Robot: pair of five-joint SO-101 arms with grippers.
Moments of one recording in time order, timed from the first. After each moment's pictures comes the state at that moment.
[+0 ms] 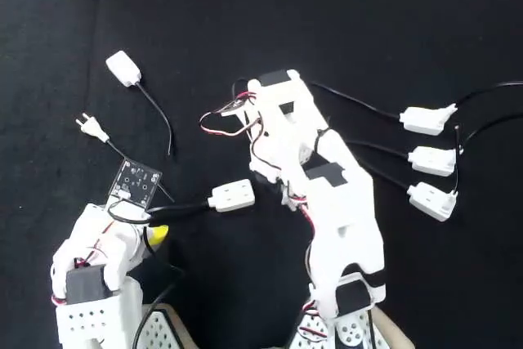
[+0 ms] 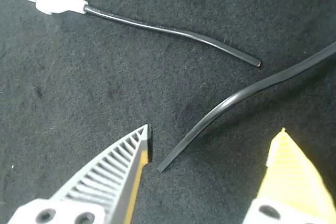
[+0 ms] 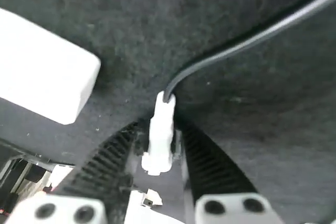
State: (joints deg) left arm -14.4 -103.9 92.6 71.3 -34.1; right arm -18.4 42.9 -14.3 99.4 24.7
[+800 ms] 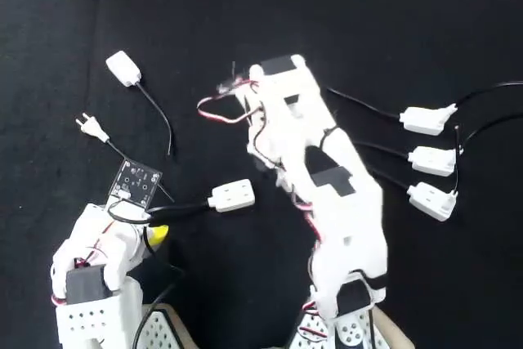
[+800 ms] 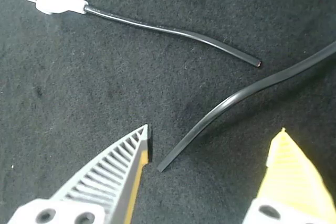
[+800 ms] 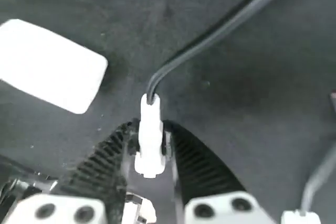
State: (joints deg) left arm -14.4 -103.9 92.6 71.3 -34.1; right arm -18.4 30.5 -16.1 99.4 22.9
